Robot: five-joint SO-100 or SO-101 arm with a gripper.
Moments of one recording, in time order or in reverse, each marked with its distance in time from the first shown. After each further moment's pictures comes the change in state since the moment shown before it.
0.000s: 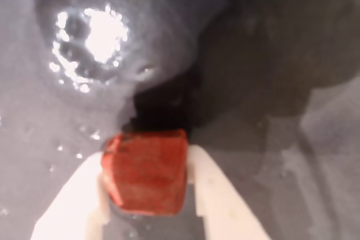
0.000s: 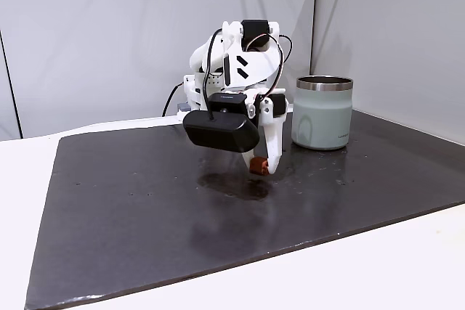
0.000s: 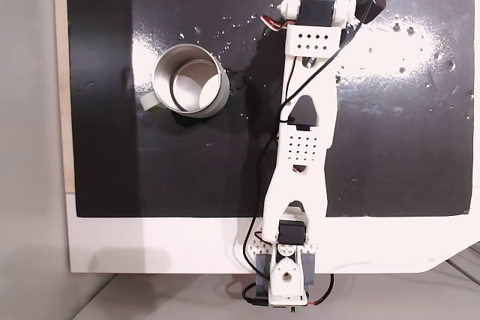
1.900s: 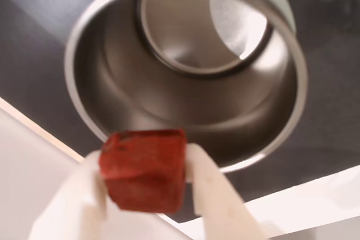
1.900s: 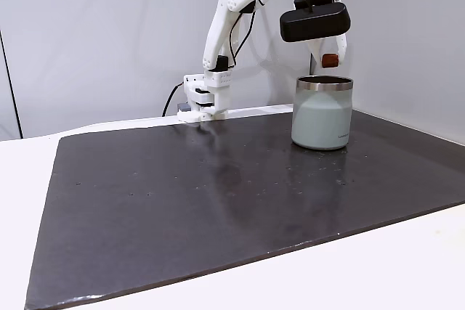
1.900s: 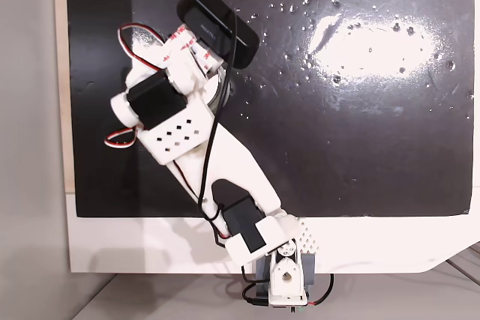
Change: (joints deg) arm -35.3 54.3 45.1 6.0 18.9
